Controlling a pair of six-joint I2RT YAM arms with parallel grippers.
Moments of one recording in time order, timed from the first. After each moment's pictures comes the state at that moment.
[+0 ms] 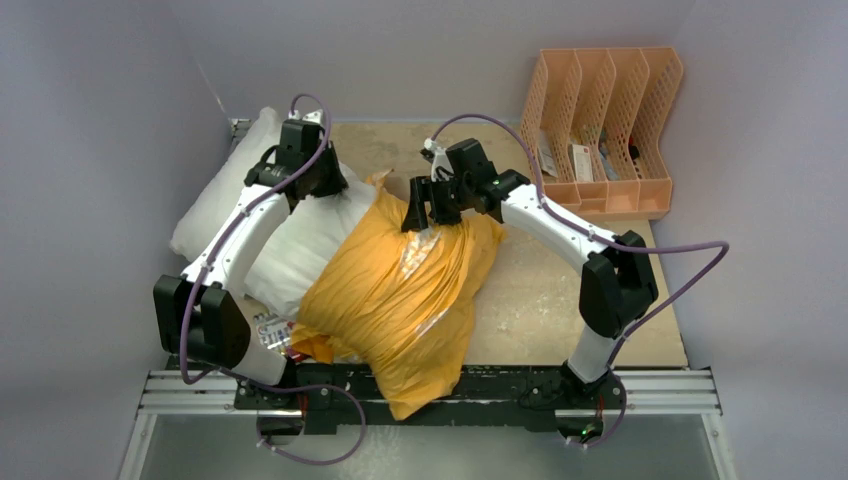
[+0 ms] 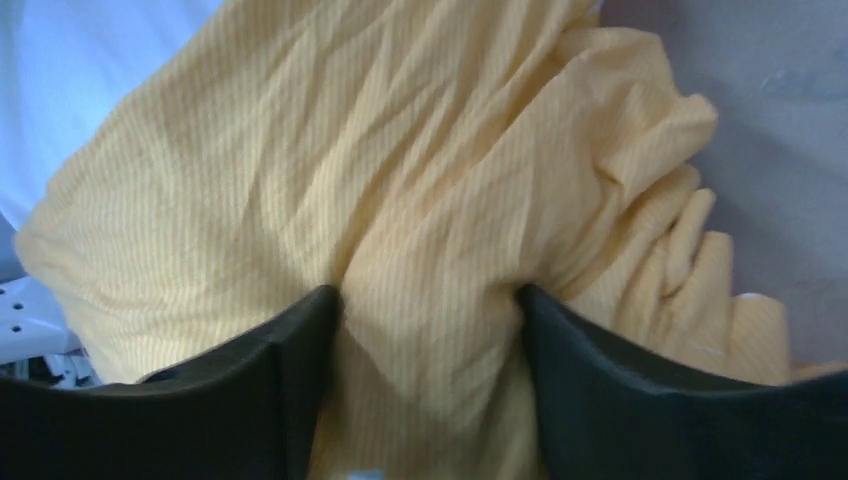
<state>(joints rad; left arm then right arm) -0.23 1.50 1.36 -0.58 0.02 -0.44 0.59 1.74 1.45 -0.48 -0.44 0.41</state>
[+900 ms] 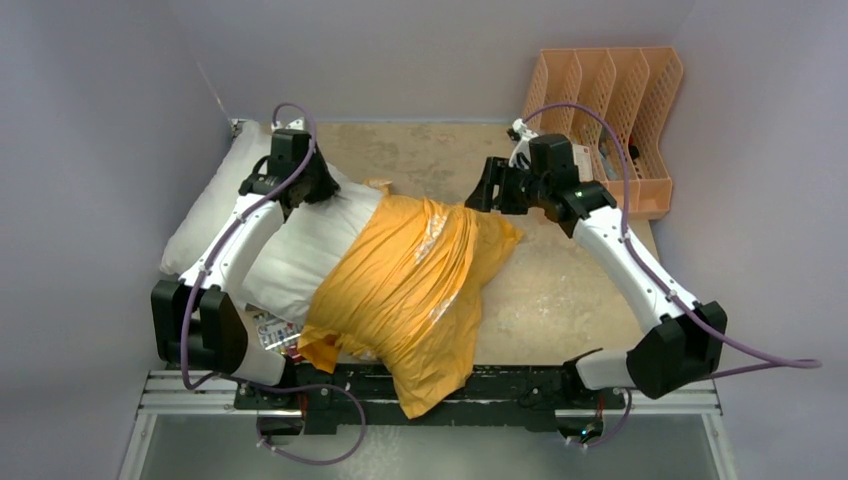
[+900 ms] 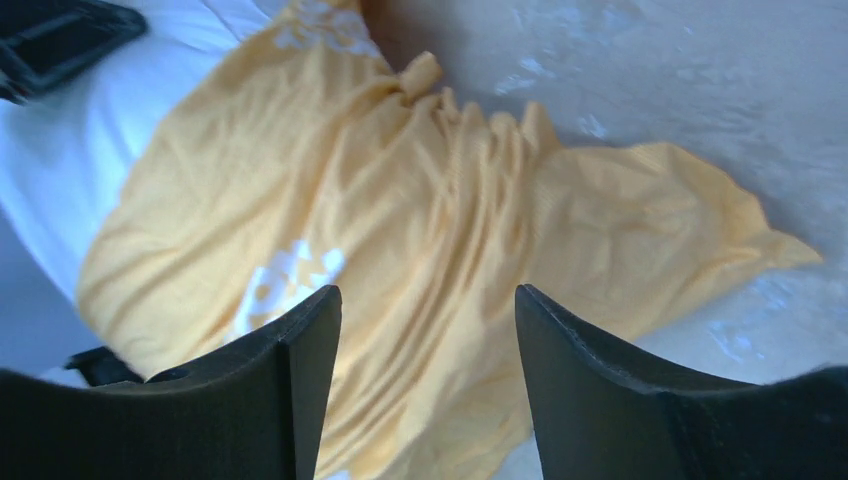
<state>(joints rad) -0.18 1.46 1.25 -0.49 0.00 -0.55 0.37 1.35 1.25 -0.58 -0.25 0.42</state>
